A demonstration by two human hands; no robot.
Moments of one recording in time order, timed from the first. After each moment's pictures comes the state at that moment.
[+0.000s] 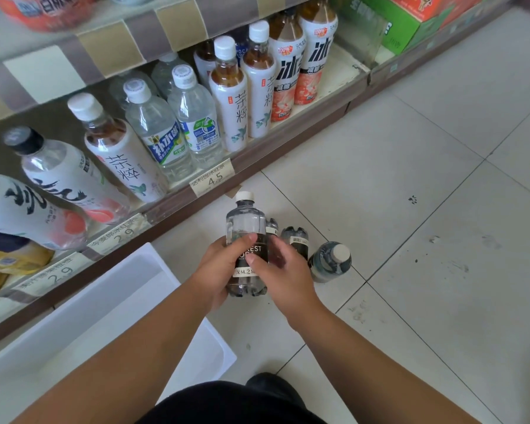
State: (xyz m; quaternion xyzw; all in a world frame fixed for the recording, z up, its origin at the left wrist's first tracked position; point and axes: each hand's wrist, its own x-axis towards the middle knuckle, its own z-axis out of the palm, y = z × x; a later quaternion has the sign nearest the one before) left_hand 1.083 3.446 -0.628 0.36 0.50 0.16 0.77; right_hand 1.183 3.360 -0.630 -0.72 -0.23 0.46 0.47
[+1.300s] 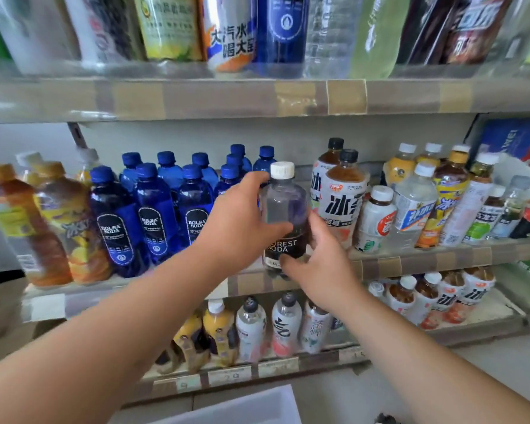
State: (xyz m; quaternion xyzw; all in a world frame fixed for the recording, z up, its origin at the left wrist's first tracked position) left_hand 0.890 3.538 -0.253 0.73 0.56 0.37 0.14; right_hand 1.039 3.531 -0.322 -0.48 -0.67 0.31 0.48
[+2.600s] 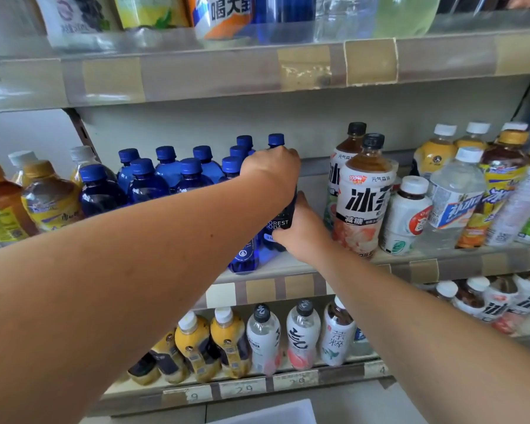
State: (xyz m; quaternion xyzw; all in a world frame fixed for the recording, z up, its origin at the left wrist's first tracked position) left_hand 0.932 3.656 -0.238 0.74 0.65 0.00 -0.19; right_hand 1.006 3.664 -0.353 -0.57 -0.68 0.26 0.38
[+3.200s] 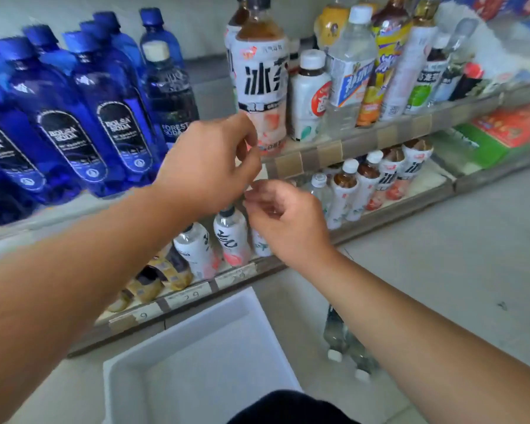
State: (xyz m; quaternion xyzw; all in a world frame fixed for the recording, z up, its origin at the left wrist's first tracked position) left_hand 0.957 3.550 -0.329 0.85 0.43 0.29 -0.01; right_hand 1.082 3.498 -0.422 -0.53 -0.55 0.33 0.55
